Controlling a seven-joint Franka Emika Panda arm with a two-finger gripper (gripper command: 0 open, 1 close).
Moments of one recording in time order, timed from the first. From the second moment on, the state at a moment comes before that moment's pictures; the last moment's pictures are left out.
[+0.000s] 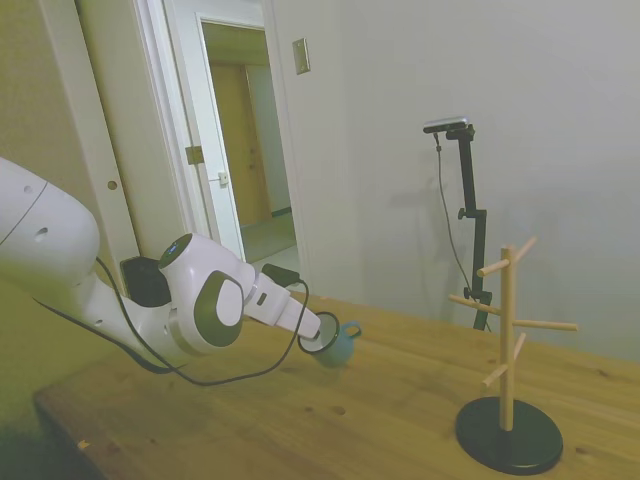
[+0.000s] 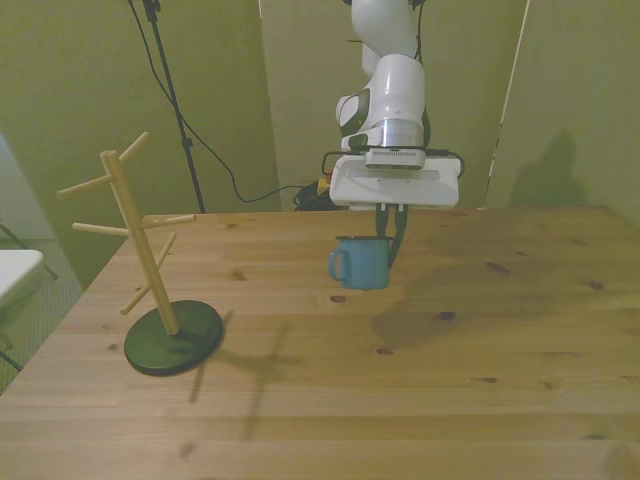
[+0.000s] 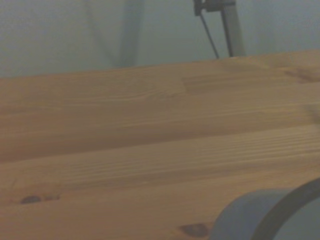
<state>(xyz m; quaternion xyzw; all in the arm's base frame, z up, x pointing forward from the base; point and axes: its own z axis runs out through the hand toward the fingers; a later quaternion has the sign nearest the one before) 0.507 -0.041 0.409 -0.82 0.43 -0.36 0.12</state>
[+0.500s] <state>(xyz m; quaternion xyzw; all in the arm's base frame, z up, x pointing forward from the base) 0.472 -0.019 0.466 -0.86 0.40 -0.29 0.12</state>
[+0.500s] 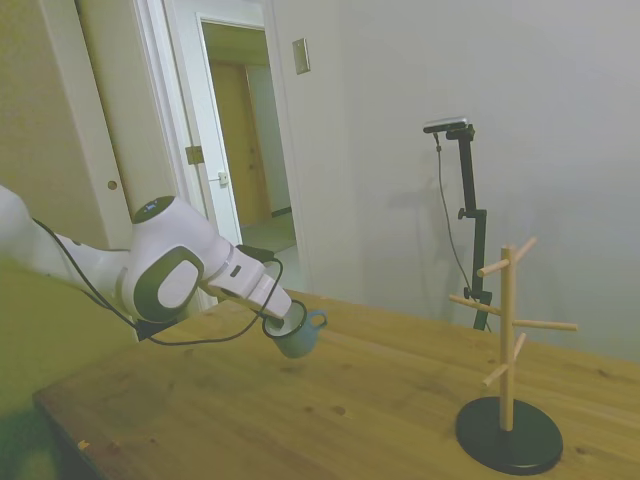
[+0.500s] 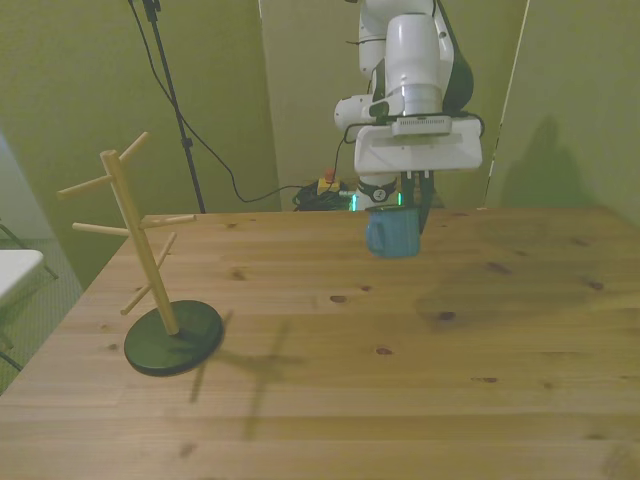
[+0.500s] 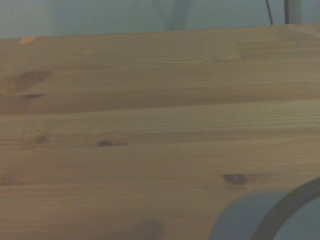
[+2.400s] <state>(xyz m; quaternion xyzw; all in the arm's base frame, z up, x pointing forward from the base) 0.489 -0.025 0.381 -0.91 0.39 -0.09 0.04</state>
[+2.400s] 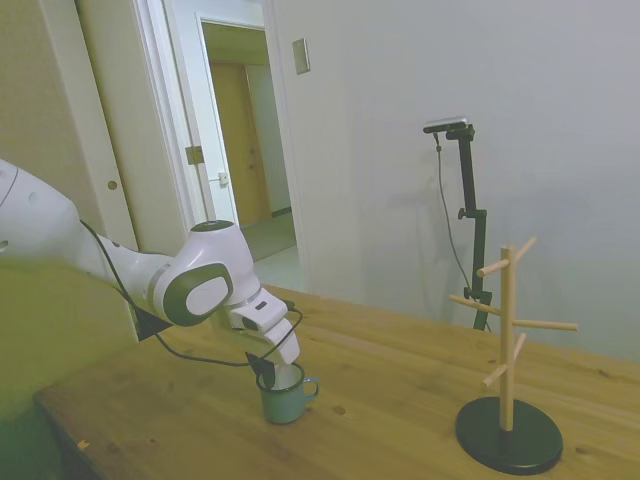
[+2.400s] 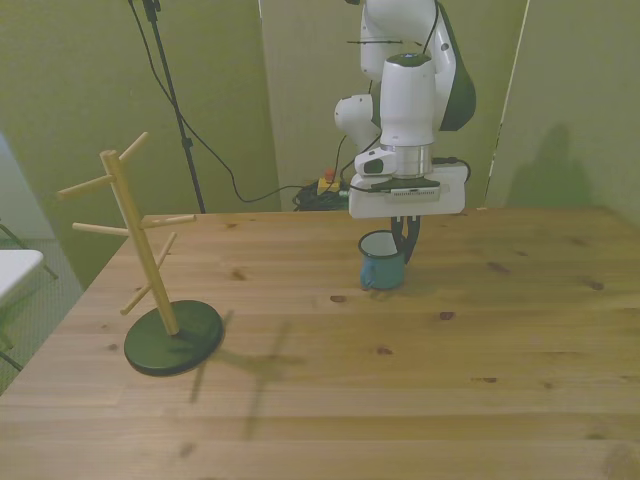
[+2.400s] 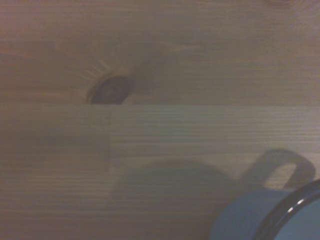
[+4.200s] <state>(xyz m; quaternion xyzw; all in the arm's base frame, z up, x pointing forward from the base) 0.451 -0.004 0.455 -0.92 0.37 -0.11 0.04</state>
